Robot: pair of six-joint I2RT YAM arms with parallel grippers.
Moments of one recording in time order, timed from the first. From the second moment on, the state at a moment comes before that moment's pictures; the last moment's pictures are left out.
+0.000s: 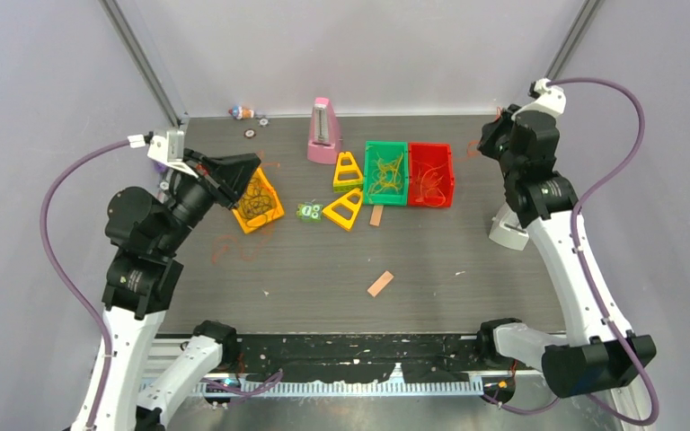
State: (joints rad) left arm -0.27 0.74 1.16 -0.28 0.29 -0.42; right arm 0.15 1.12 1.26 -0.36 0.25 0.41
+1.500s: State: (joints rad) left arm -0.32 0.80 0.96 -0.35 0.17 -0.42; right arm 0.28 1.84 1.32 -0.22 0.55 0.34
